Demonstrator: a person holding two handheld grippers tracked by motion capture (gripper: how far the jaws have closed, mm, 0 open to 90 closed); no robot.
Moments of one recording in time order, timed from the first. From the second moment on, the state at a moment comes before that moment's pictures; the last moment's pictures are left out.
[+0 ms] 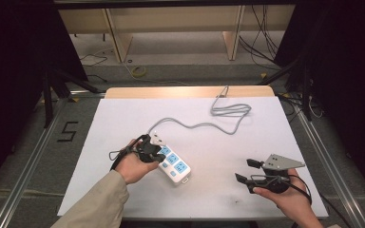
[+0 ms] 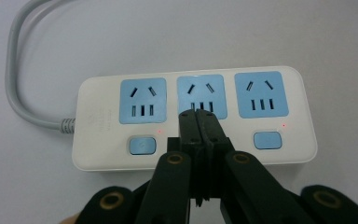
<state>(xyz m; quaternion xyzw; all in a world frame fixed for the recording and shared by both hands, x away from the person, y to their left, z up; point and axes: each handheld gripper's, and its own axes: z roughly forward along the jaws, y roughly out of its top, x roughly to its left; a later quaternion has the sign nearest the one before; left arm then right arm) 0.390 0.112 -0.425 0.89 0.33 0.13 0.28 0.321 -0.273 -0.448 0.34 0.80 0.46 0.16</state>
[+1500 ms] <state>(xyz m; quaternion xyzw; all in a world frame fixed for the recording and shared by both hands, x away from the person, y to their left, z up) 0.397 0.093 -0.438 0.92 0.31 0.11 0.23 0.321 -0.272 -0.449 0.34 0.80 0.46 0.15</state>
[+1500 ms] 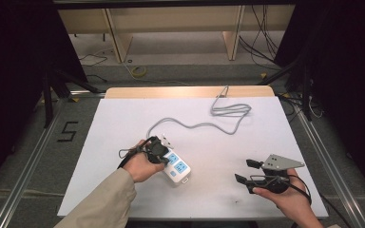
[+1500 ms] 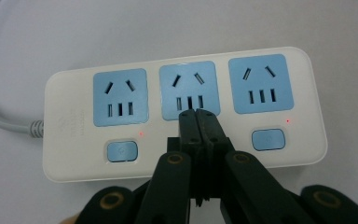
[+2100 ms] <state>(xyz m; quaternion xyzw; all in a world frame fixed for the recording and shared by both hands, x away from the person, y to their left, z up) 0.397 0.093 -0.438 0.92 0.32 0.11 0.23 0.321 -0.272 -0.449 0.34 0.81 0.46 0.16</state>
